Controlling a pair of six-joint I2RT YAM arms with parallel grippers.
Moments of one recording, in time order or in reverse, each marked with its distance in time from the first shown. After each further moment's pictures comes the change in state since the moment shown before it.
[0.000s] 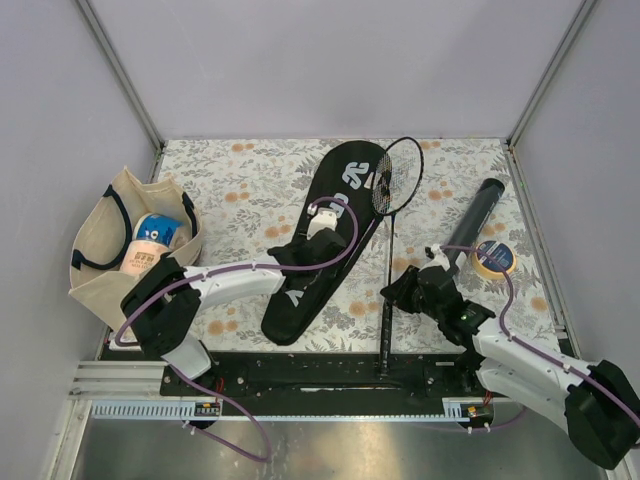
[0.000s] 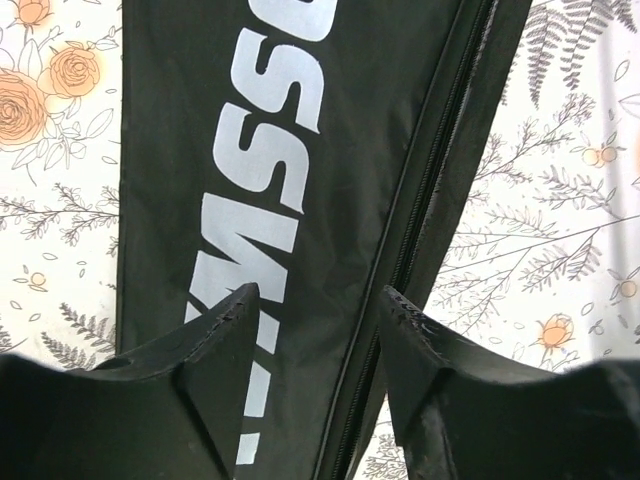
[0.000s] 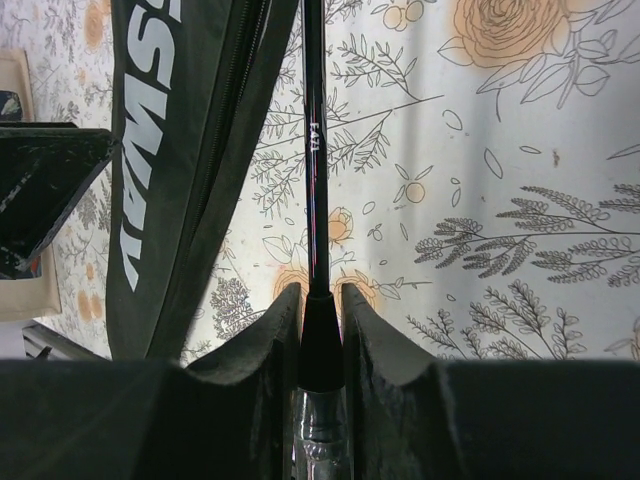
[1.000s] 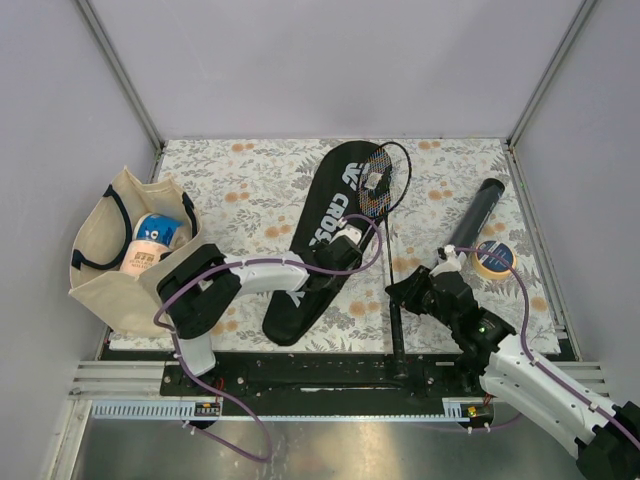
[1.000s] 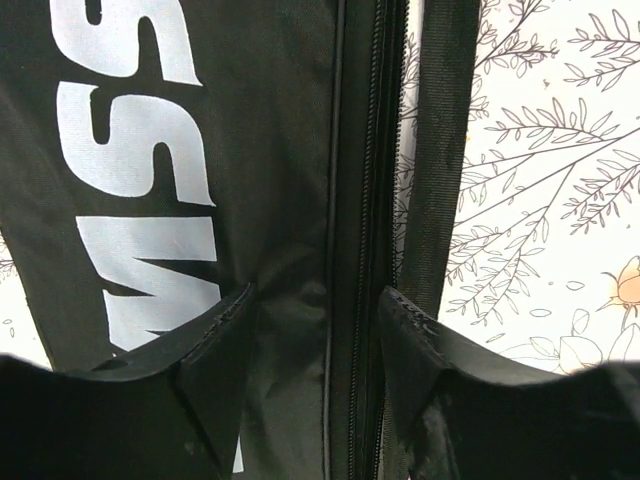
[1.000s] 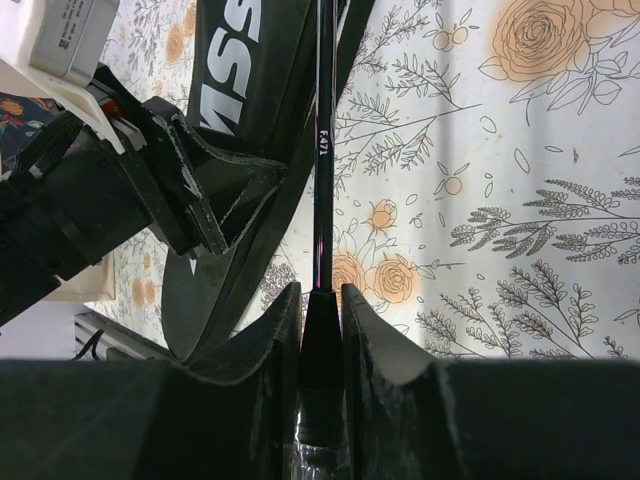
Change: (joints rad) left arm -0.024 0.201 0.069 -0.019 0.122 0.228; right arm -0.001 -0.228 0.016 -0.137 -0.017 0.005
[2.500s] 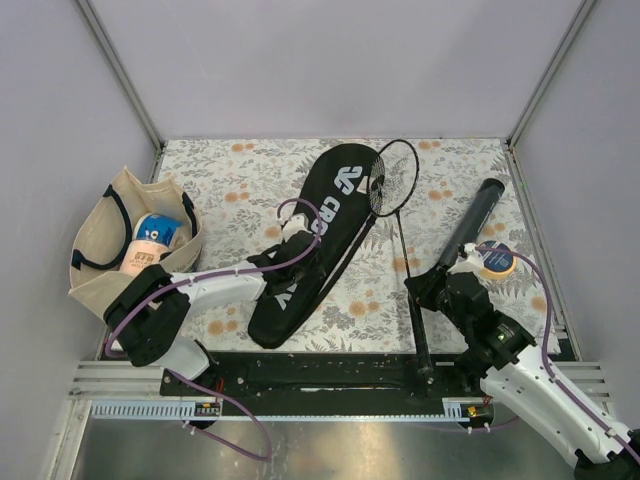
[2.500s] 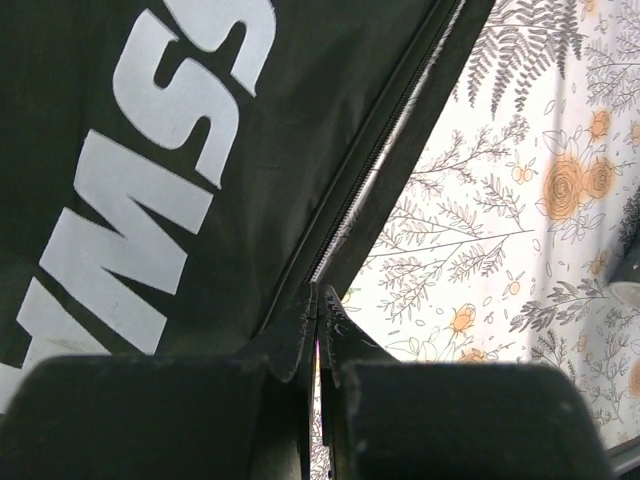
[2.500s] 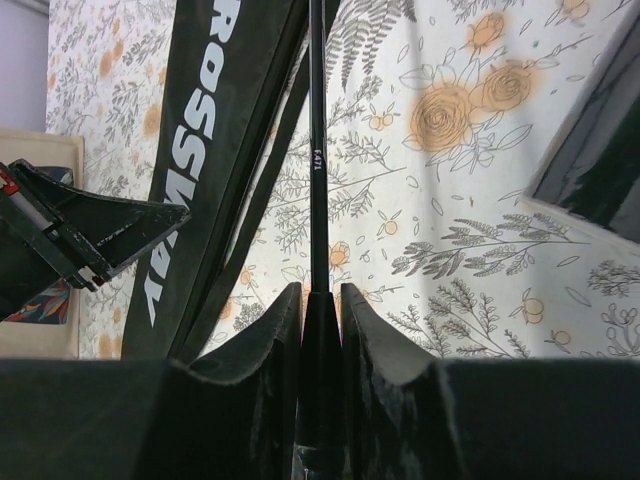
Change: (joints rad) left arm 0.126 -0.299 -0.285 0.209 0.114 -0.572; right arm -0.014 -0.133 0.103 -0.232 0.163 -0.064
